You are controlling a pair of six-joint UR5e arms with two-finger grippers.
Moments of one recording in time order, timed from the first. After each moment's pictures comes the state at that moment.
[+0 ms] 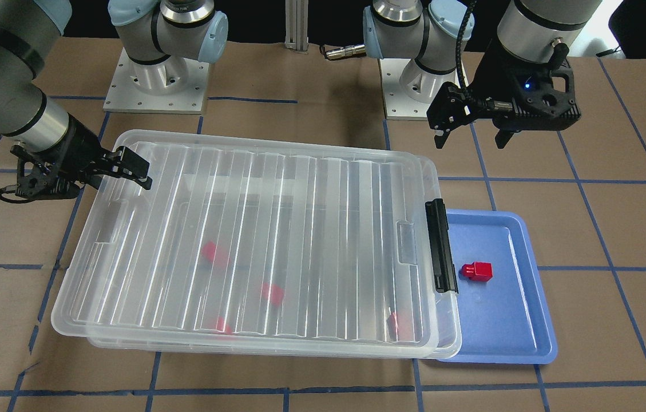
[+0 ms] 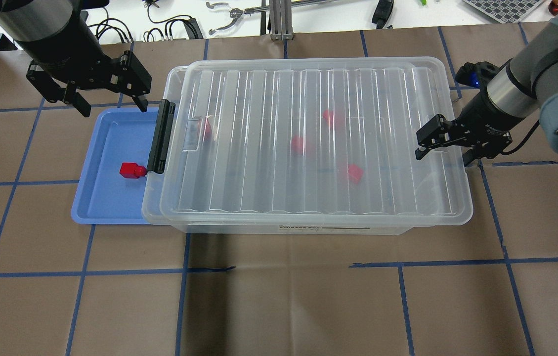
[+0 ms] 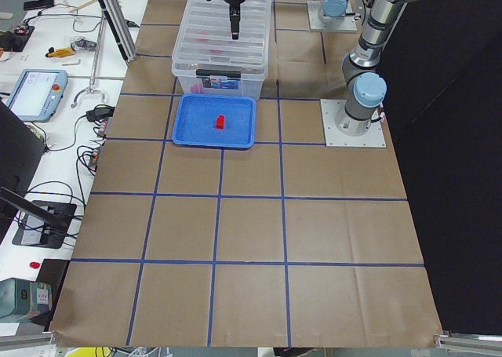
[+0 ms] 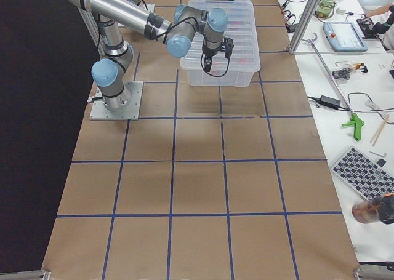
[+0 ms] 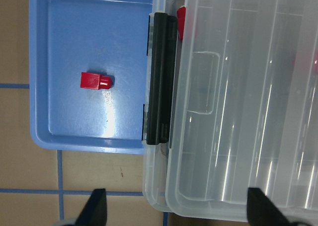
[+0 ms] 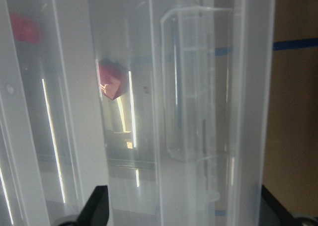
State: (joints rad) left arm -1.54 -1.58 -1.49 -1.64 1.56 0.00; right arm 1.33 -1.55 1.89 -1.77 -1.32 -0.17
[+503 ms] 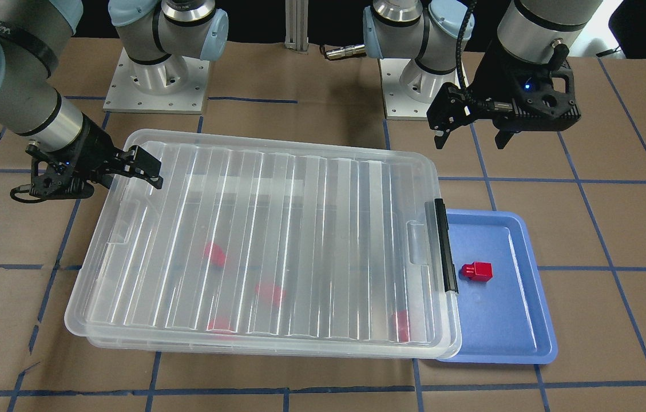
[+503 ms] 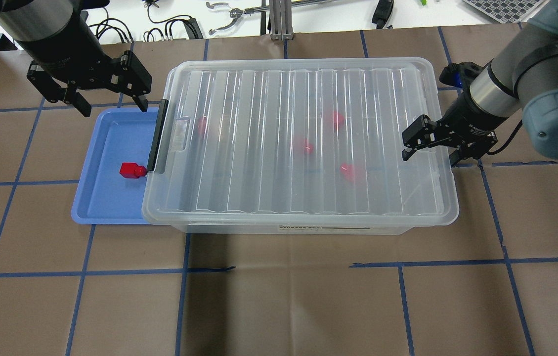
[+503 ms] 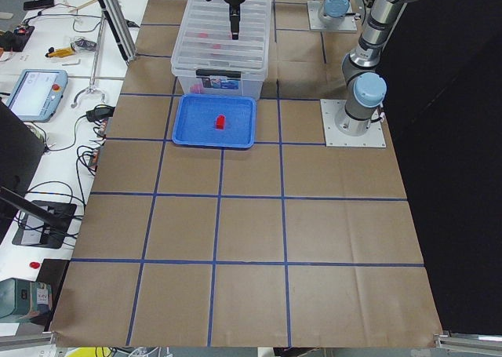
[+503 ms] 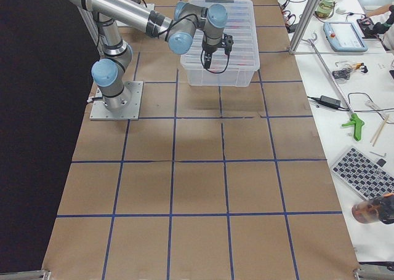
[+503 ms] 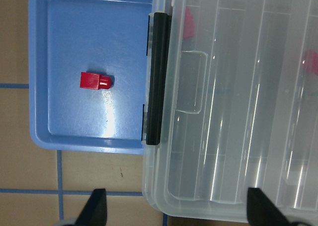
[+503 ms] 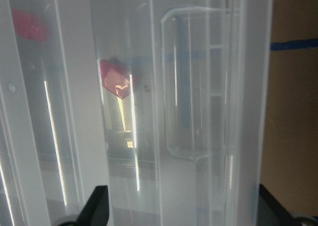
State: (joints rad) left arm -1.54 -1.58 -1.49 -1.64 1.56 0.00; right arm 1.36 -1.54 1.88 -1.77 -1.33 -0.15
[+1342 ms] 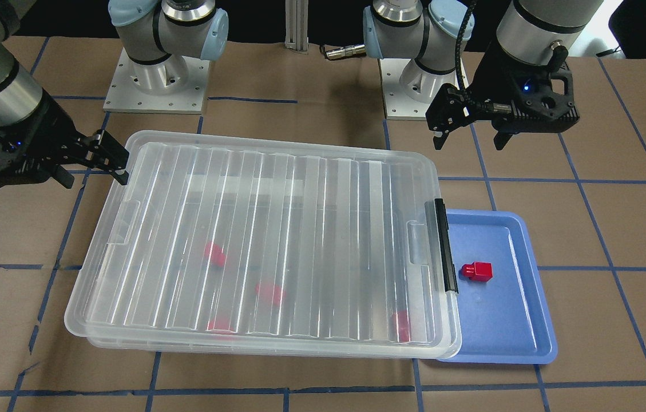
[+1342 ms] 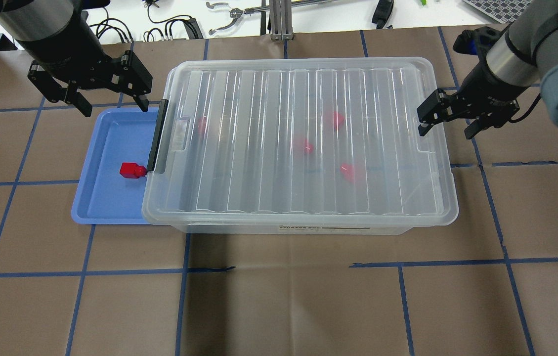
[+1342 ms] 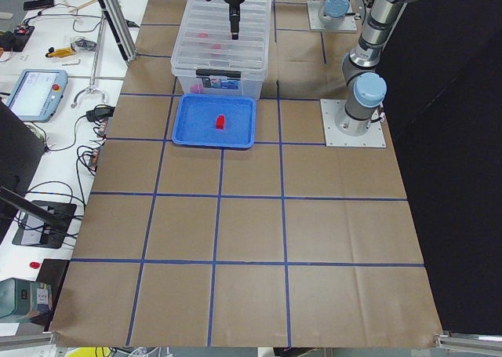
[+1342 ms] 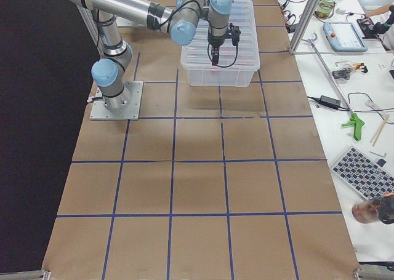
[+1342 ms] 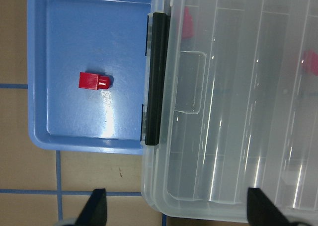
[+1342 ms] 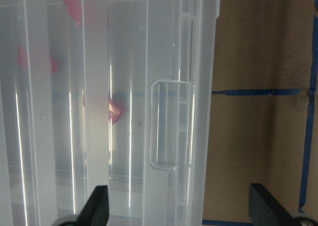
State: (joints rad) left arm -1.54 -1.59 -1.48 -1.64 1.55 0.00; right arm 1.37 -1.54 1.66 -1.65 -1.41 -0.18
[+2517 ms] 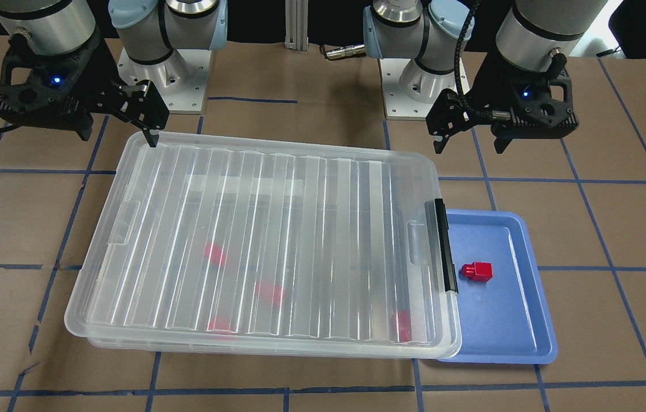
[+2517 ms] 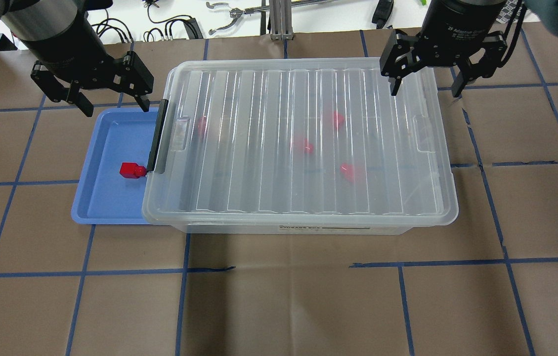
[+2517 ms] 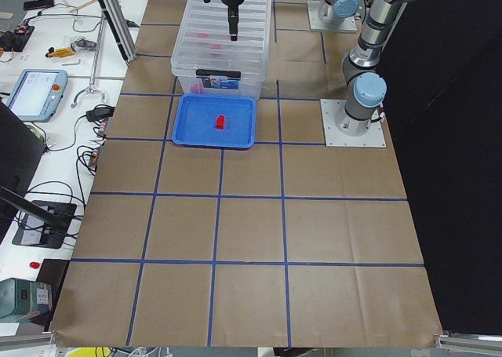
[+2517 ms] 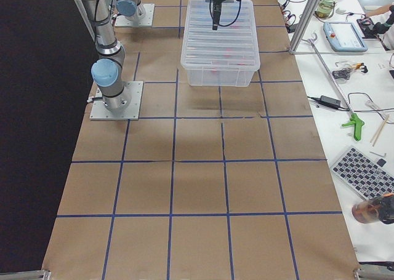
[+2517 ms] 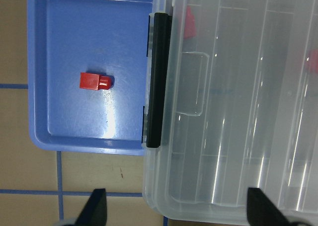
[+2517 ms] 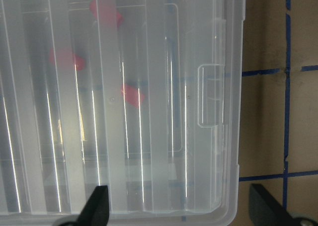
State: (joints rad) left arm -1.54 -1.60 -1.48 -1.64 1.56 0.00; right arm 1.59 -1.51 1.41 -1.44 -1.58 0.11
